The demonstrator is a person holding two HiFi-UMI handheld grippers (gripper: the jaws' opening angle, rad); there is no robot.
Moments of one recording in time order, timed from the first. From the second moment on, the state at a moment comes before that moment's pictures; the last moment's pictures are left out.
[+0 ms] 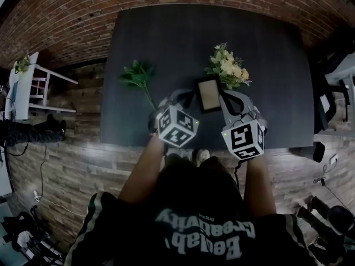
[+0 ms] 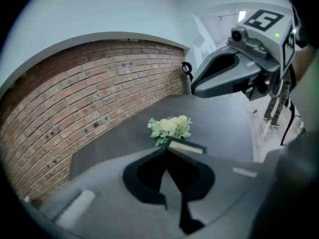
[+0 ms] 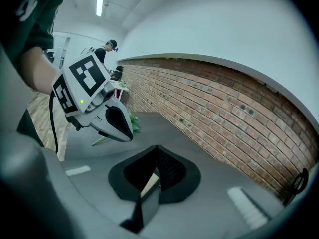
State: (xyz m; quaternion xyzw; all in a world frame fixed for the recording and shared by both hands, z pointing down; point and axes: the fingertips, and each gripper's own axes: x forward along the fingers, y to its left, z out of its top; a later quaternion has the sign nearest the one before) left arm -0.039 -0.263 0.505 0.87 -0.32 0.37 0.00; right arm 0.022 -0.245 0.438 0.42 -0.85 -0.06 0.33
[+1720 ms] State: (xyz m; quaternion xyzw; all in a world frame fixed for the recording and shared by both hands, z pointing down) left arm -0.021 -0.313 0.620 0.83 -0.31 0.30 0.35; right arm 0.051 -0.305 0.488 0.38 -0.85 -0.03 0.36
